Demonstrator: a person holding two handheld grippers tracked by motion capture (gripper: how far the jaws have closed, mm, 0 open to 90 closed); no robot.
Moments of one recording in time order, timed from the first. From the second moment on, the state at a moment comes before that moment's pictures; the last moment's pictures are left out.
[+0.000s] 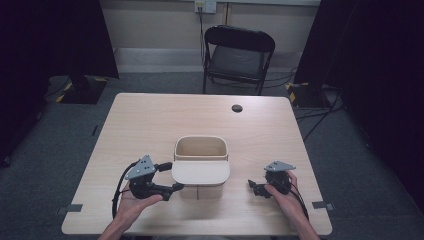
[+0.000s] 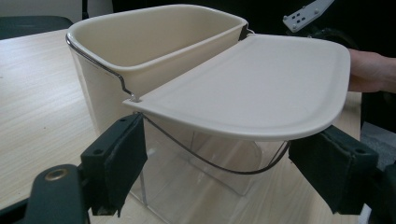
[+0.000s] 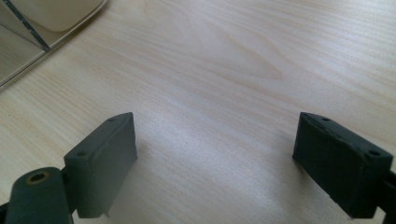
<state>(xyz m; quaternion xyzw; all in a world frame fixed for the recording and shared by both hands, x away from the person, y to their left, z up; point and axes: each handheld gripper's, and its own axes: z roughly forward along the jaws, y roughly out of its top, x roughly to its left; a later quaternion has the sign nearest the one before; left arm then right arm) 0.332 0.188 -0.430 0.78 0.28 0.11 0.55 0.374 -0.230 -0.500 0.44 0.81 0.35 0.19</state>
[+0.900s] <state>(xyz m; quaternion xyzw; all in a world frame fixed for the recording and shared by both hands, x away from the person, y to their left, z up) 0.332 0.187 -0.423 0.77 0.28 0.12 0.56 0.374 -0.230 -0.500 0.44 0.81 0.35 0.19</state>
